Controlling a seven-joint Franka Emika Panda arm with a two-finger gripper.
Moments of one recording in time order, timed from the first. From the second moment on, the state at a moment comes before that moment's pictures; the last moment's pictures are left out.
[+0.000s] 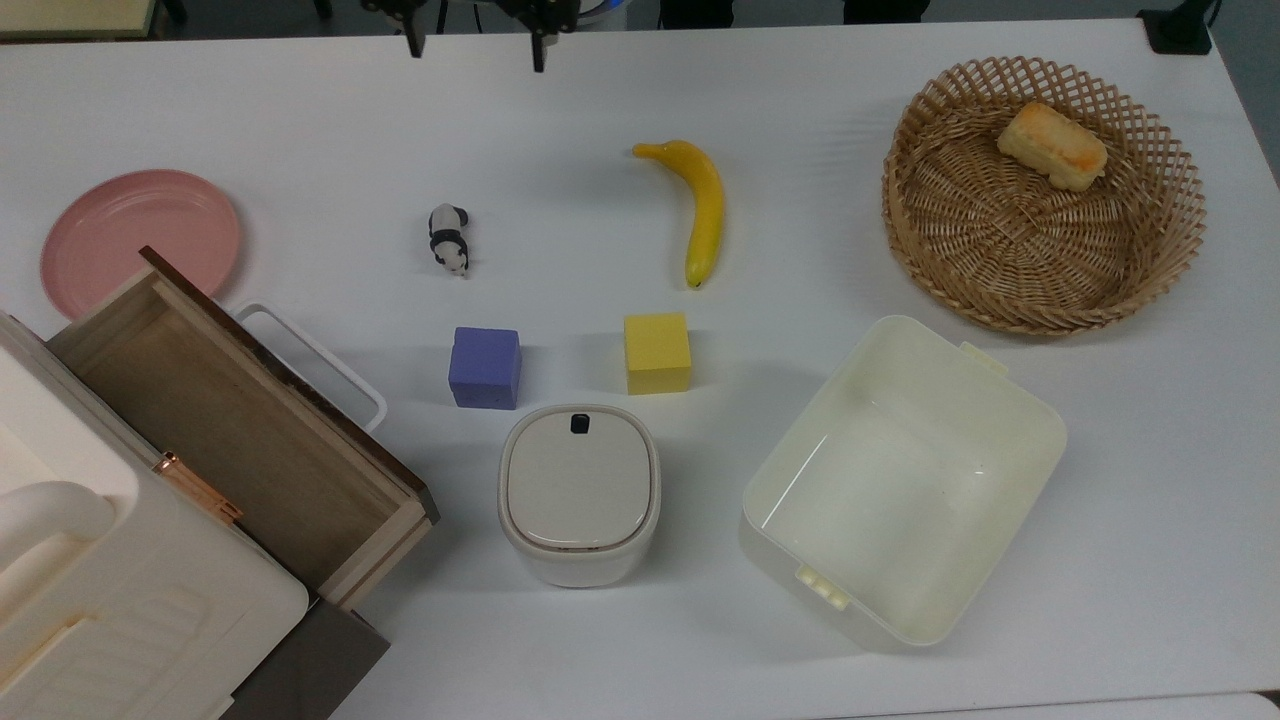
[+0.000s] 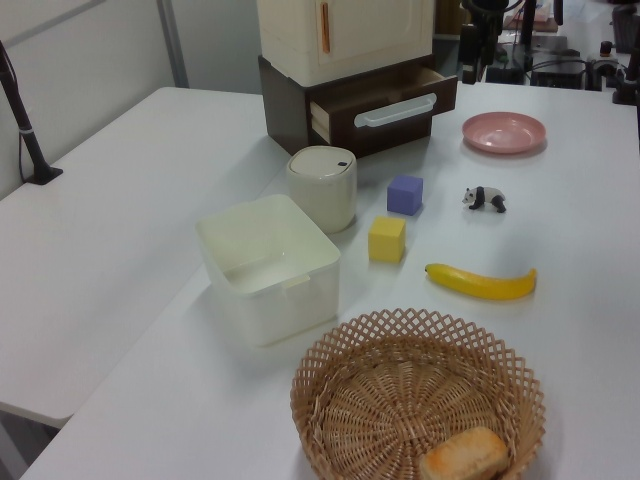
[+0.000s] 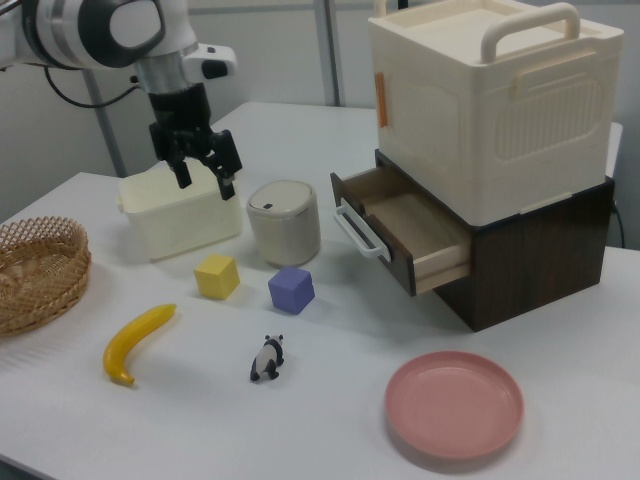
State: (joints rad) arm 0.04 -0.01 -0.06 -1.64 -0.04 1.66 0.08
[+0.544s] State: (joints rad) arm -0.07 -0.01 -0.06 -1.64 -0.04 1.65 -0.05
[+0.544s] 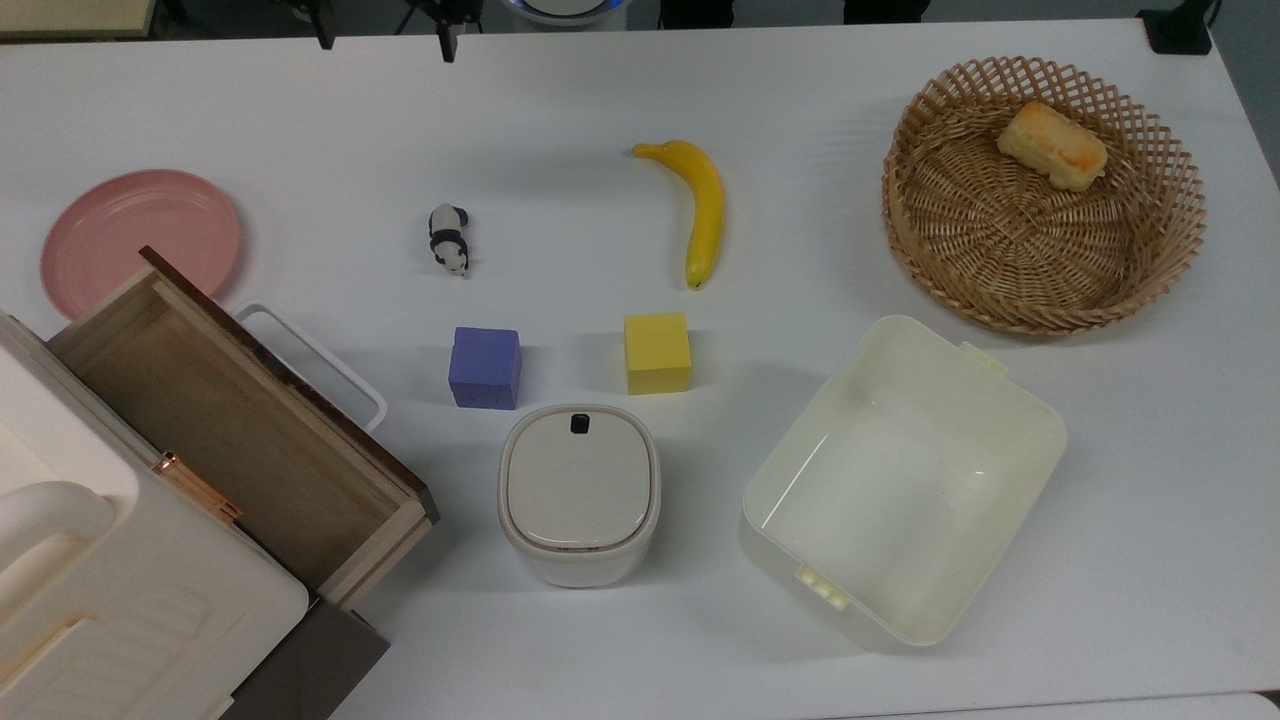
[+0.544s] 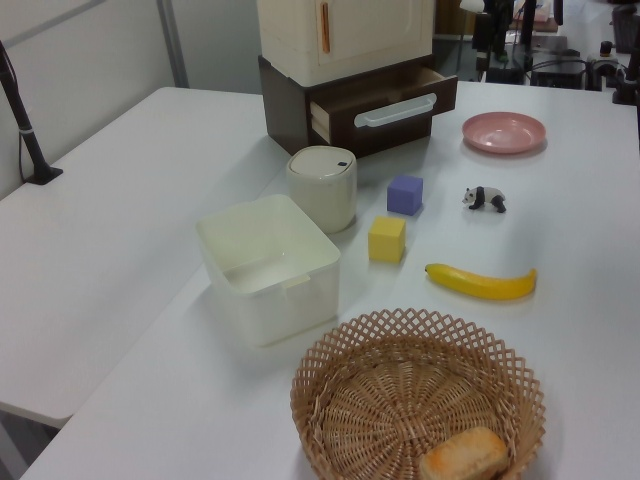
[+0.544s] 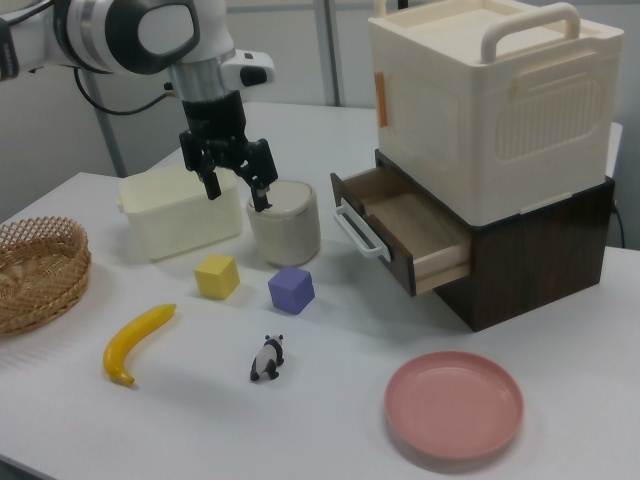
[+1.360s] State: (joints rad) arm -0.08 0.04 -0.06 -2.01 -0.13 1.98 -0.12
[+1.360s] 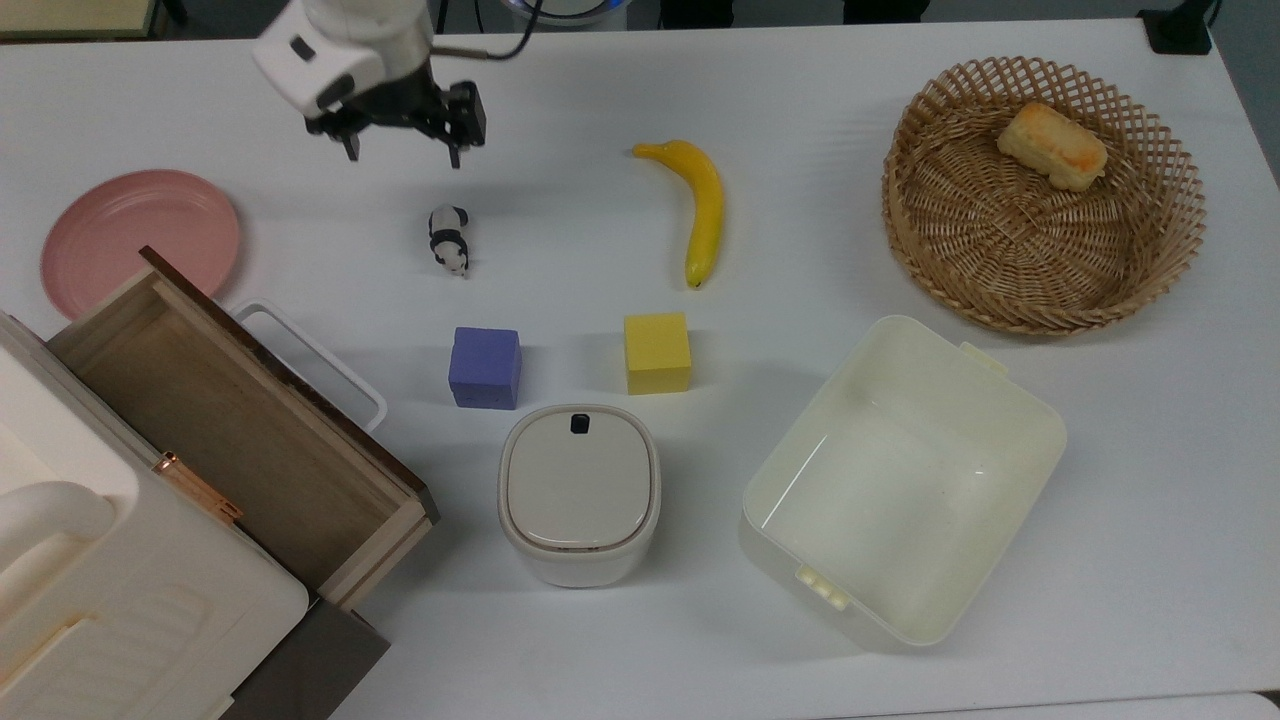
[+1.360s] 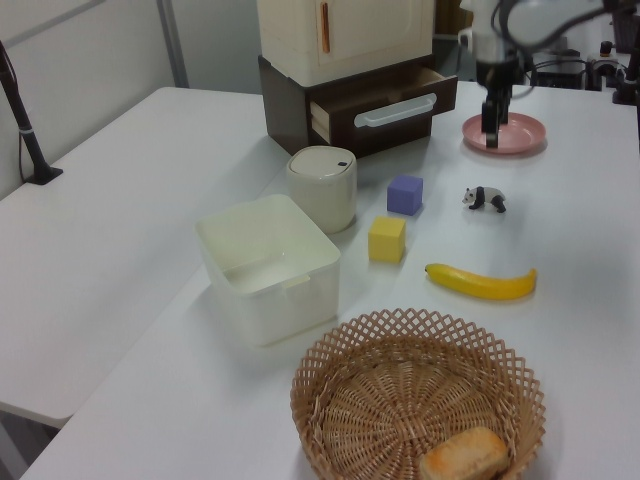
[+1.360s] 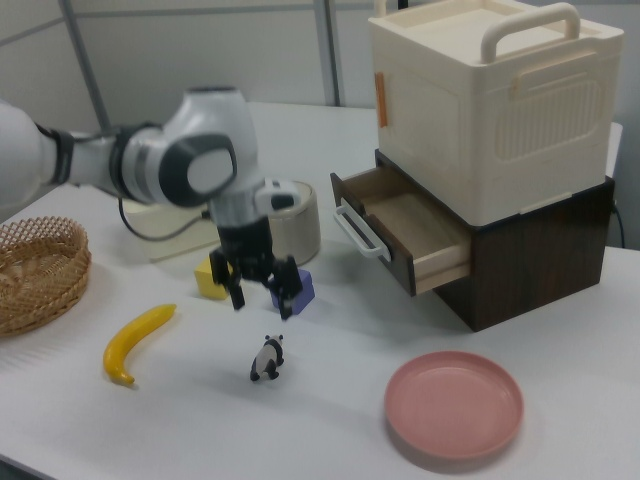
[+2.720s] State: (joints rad) arm -0.05 0.20 -0.05 -1.94 -0.13 2.07 -0.12
